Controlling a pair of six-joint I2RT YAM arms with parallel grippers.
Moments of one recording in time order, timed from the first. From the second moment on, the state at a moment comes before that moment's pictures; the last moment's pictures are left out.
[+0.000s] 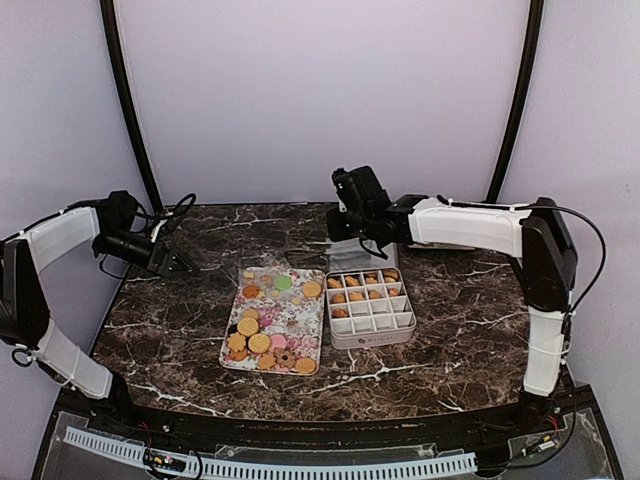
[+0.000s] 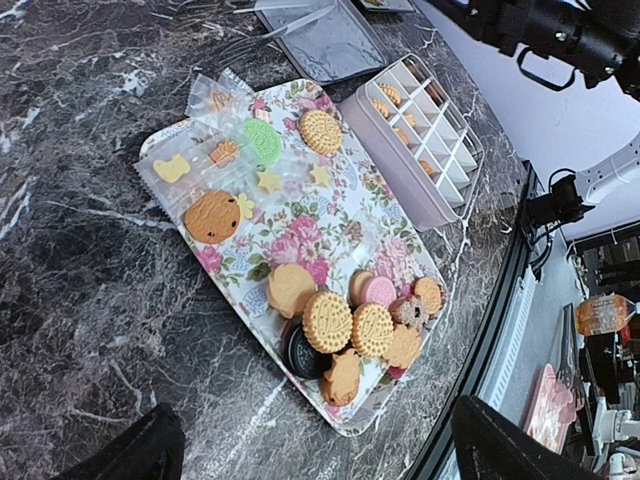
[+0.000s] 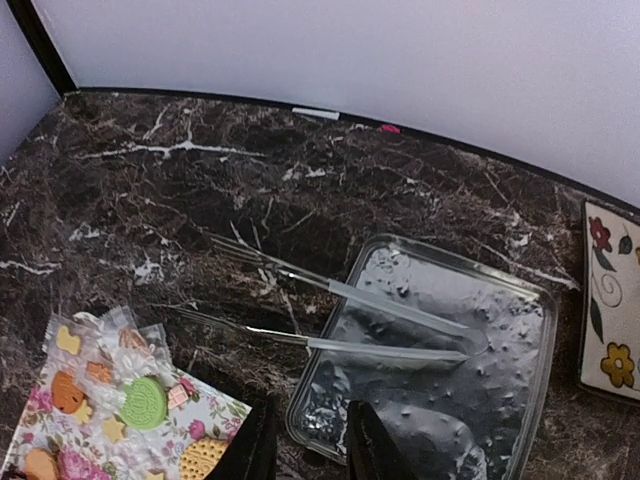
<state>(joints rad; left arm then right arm) 0.05 1.45 1.11 -0.98 0.89 0.48 0.83 1.96 1.61 -0.24 0.37 0.29</state>
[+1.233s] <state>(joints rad) -0.05 1.68 1.16 -0.87 0.81 0.55 0.62 2.38 1.95 -0.54 0.13 1.10</state>
